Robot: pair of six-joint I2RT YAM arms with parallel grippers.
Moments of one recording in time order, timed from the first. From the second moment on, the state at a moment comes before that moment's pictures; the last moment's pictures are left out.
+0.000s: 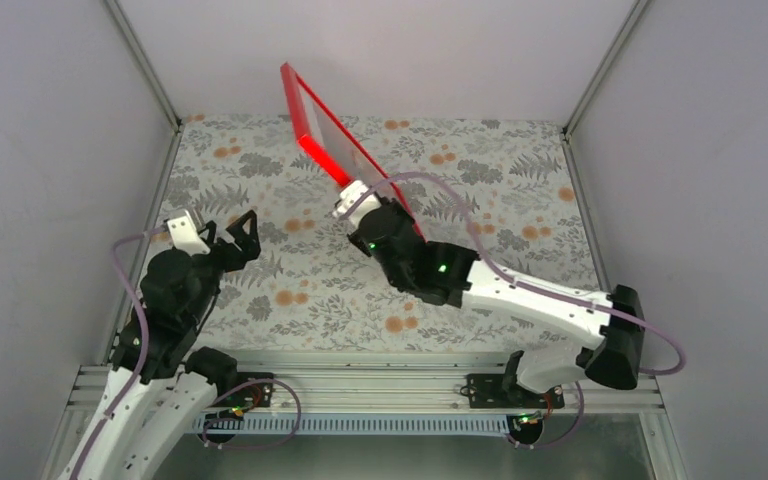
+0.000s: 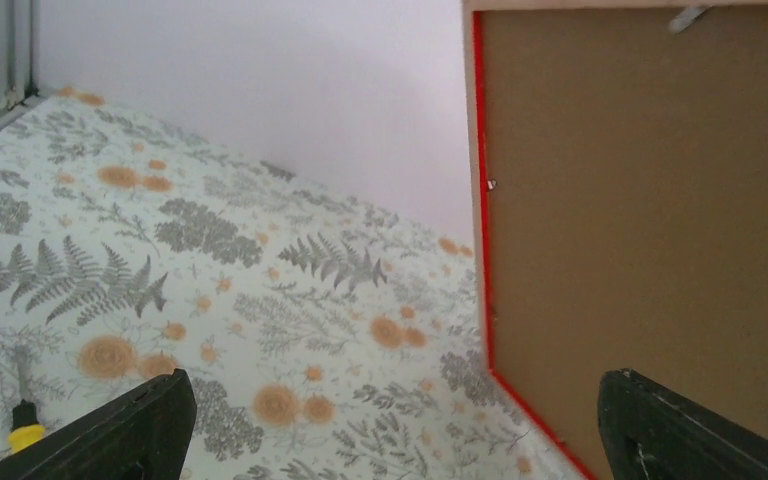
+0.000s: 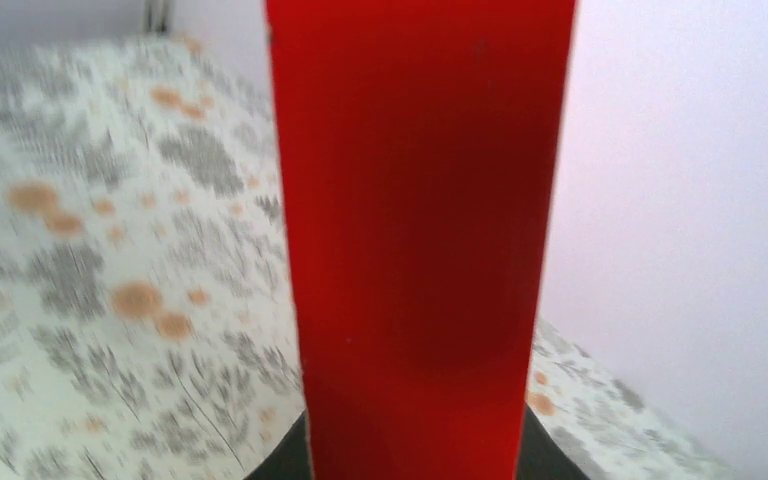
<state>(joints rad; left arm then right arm) -0.37 0.43 0.69 -0.48 -0.20 -0.57 1.17 1.40 1.23 -0.26 0.80 -0.25</state>
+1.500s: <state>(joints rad) -0.37 0.61 0.39 -0.27 0.00 -0.79 0.84 1.10 0.26 0.67 0.45 1.32</state>
